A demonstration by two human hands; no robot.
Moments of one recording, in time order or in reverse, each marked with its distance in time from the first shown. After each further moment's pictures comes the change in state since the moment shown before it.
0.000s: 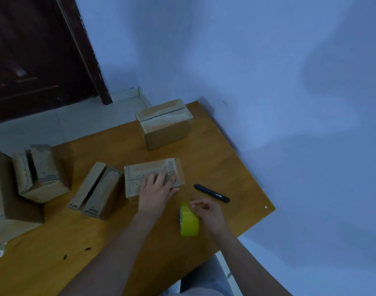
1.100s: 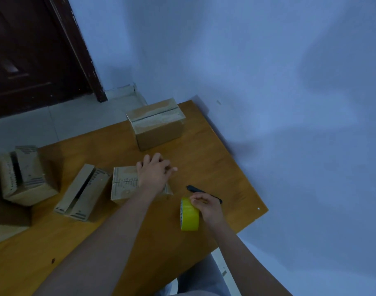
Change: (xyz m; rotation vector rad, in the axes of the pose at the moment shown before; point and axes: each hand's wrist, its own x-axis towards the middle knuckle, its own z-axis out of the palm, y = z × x) left_hand 0.073 0.008 -0.007 -0.102 -0.393 -0.275; right_hand 0.017 -0.006 -0.021 0.127 0.050 0.034
